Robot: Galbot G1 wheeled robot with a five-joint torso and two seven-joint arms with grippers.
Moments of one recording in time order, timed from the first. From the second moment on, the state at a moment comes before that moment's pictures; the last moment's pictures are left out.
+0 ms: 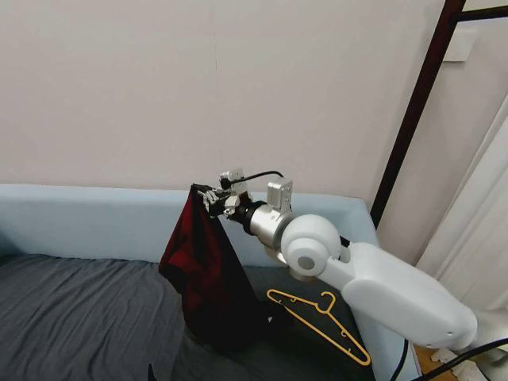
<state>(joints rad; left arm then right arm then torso) 1.91 -1.52 -0.50 -1.91 -0.06 -0.58 -0.38 -0.06 1.03 -0.50 1.96 1.34 -0.32 0.33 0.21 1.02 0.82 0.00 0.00</state>
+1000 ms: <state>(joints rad) 1.90 -1.51 -0.48 -1.84 -0.07 -0.58 -0.38 -0.33 1.31 -0.48 0.76 0.56 0.08 -0.23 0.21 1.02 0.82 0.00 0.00</state>
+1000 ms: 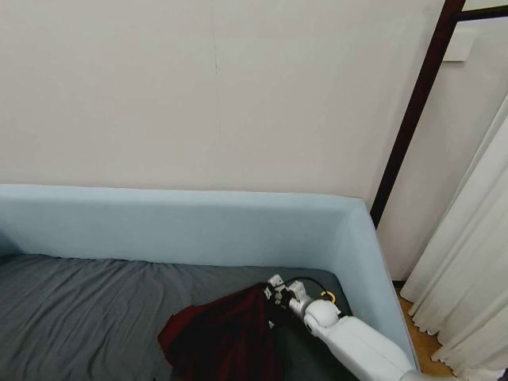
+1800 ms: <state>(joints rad) 1.85 -1.44 -0.46 -1.80 -0.11 -0.56 -0.37 -0.58 1.04 -0.36 1.30 0.77 -0.11 -0.01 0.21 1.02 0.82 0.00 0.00</state>
